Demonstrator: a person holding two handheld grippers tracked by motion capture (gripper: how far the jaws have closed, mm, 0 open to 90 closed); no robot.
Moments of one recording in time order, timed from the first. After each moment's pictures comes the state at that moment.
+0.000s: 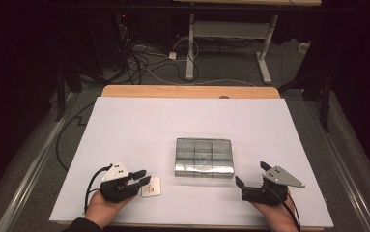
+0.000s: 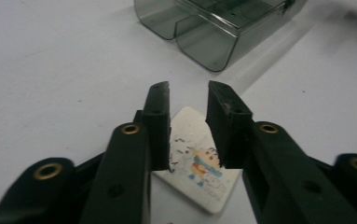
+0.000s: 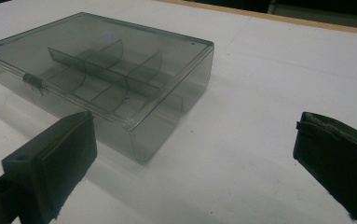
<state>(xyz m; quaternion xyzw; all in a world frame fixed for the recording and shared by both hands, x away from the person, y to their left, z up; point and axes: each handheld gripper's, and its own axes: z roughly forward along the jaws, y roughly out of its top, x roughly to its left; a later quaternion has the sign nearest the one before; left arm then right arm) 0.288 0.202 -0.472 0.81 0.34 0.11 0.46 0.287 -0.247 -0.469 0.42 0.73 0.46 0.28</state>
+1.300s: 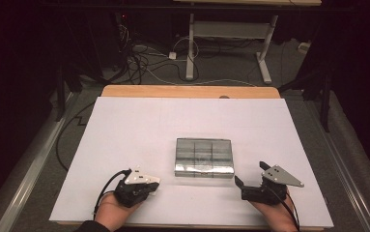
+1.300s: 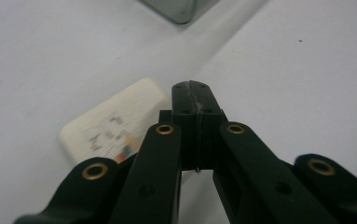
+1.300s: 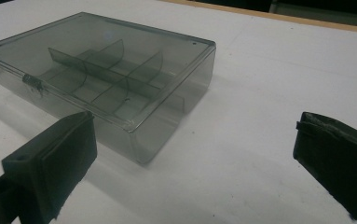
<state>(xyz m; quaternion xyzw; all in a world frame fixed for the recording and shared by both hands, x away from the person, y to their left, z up) 0.285 0.157 -0.479 0.88 0.31 0.09 0.36 0.289 -0.245 -0.470 0.42 0.73 0.46 0.28</state>
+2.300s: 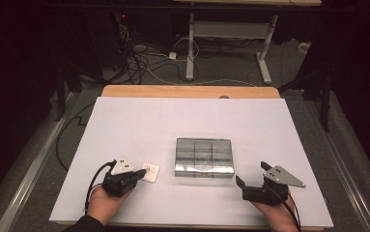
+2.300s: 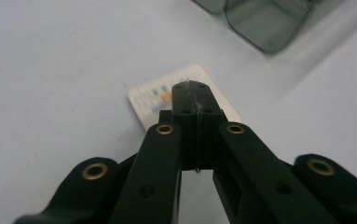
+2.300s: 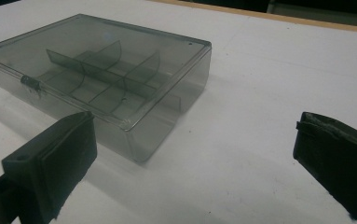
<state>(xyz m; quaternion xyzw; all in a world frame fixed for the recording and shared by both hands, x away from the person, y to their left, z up) 0.313 0.195 -0.470 0.83 0.38 0.15 0.38 0.288 -0.248 -0.470 0.42 0.73 0.46 0.28</state>
